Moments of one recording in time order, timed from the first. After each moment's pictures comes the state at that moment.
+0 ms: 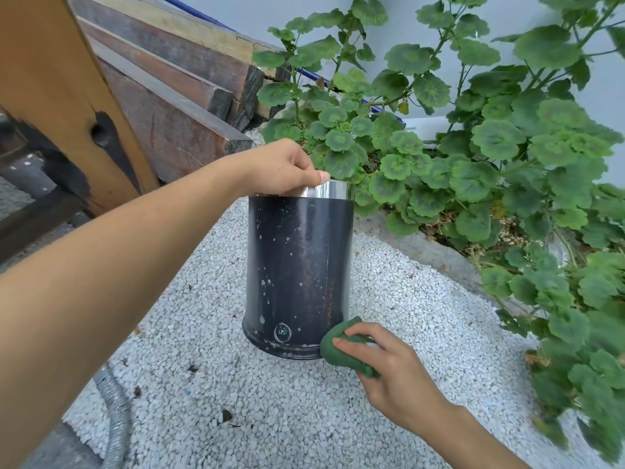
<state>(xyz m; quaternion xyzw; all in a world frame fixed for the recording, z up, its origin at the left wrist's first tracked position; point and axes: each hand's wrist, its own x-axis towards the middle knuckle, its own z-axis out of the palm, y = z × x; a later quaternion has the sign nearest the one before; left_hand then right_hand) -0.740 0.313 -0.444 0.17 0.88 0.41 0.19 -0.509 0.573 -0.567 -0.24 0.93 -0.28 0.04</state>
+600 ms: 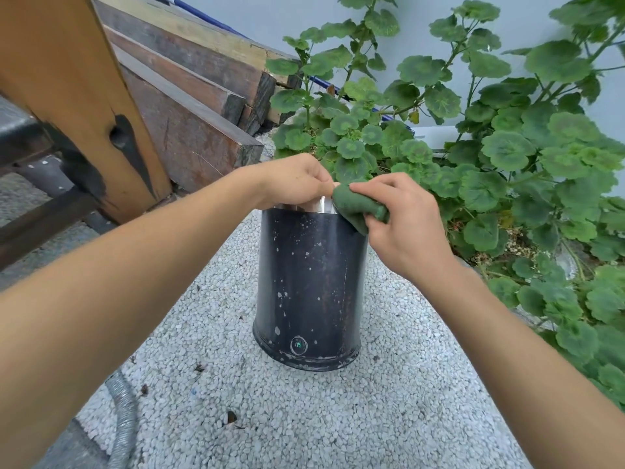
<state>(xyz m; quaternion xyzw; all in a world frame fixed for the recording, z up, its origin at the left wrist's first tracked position) -0.727 0.321 -0.442 0.16 0.85 0.45 0.23 -0.650 0.519 -0.442 -0.16 0.94 -0.24 -0.17</state>
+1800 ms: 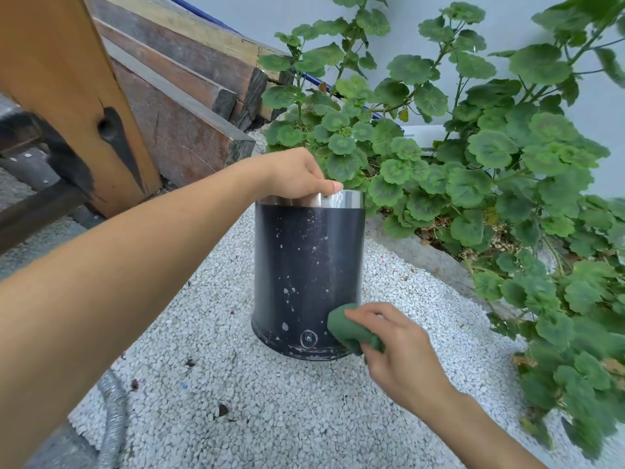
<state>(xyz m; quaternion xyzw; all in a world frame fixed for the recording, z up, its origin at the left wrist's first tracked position) -0.733 0.326 -0.440 0.14 0.90 0.35 0.22 -0.516 0.557 -0.519 -0.14 0.96 -0.24 0.00</state>
